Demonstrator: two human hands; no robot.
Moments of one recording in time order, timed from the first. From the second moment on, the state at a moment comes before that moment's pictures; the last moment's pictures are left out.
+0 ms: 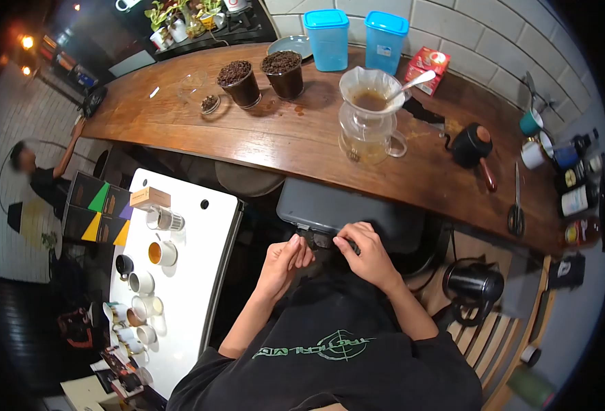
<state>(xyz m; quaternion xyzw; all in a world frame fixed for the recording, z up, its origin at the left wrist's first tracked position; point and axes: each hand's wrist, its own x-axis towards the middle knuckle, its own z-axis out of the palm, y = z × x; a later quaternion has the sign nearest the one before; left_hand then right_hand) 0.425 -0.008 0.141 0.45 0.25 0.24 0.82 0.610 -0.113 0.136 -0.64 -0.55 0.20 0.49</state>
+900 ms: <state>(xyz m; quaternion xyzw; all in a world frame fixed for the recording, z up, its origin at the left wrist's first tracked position) 0.307 -0.114 0.116 0.56 0.22 0.14 0.78 0.442 -0.259 0.136 -0.65 -0.49 0.22 0.53</state>
